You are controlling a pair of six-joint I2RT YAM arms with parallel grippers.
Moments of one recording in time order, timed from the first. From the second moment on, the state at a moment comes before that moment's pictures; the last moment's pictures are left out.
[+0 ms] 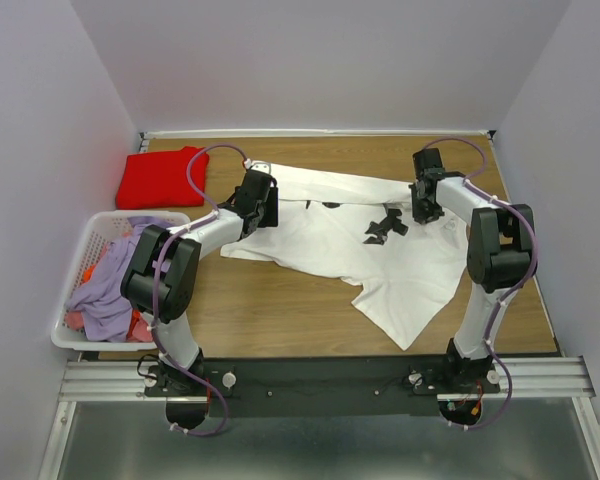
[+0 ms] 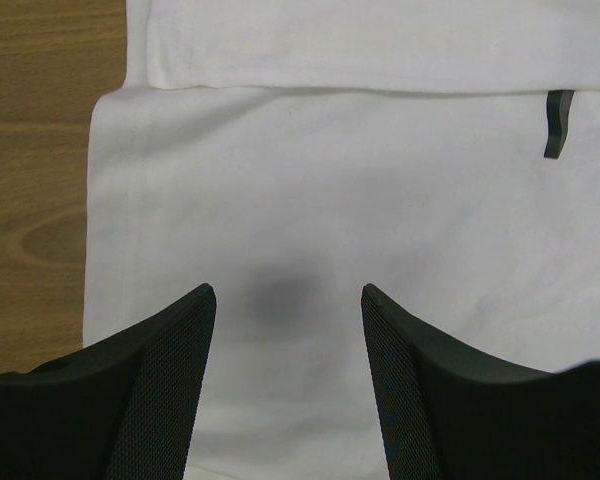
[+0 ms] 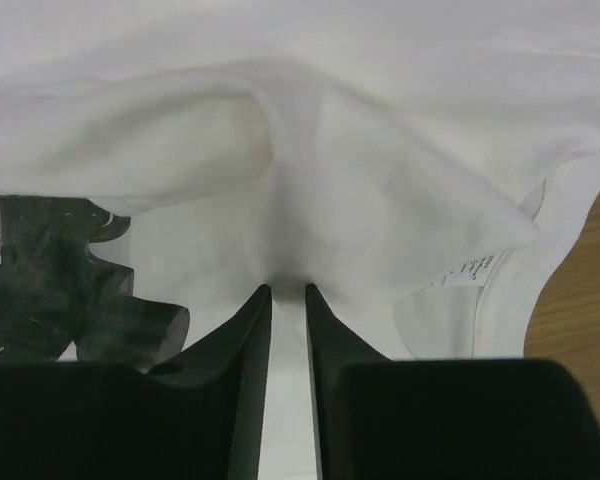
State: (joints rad) left arm -0.41 1.77 1.09 -0.09 -0.22 -0.28; right arm 0.12 1.95 1.37 -0.55 0.25 0.08
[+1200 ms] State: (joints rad) left arm -0.42 1.77 1.09 -0.09 -0.22 -0.28; right arm 0.12 1.98 1.40 -0.55 0.33 0.05
